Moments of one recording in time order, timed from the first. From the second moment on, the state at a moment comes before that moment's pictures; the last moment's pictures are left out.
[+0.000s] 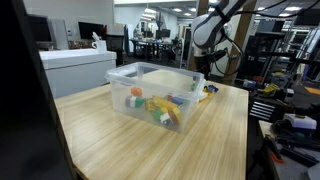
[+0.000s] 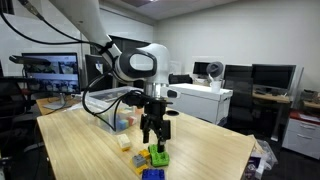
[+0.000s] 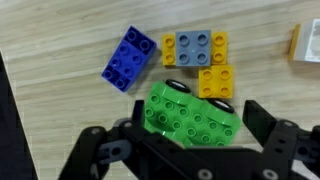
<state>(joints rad) -0.28 0.38 -0.31 -2.06 -0.18 2.31 -0.12</state>
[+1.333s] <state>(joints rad) -0.28 0.48 -0.26 -1.90 -0.39 2.06 -0.45</state>
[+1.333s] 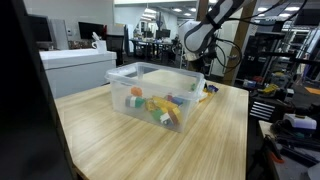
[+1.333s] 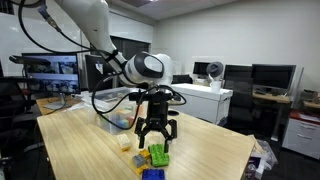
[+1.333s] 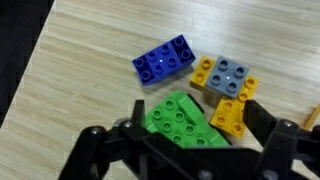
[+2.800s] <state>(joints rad) -0.29 0.53 -0.19 -1.84 -0.29 2.16 -0.47</state>
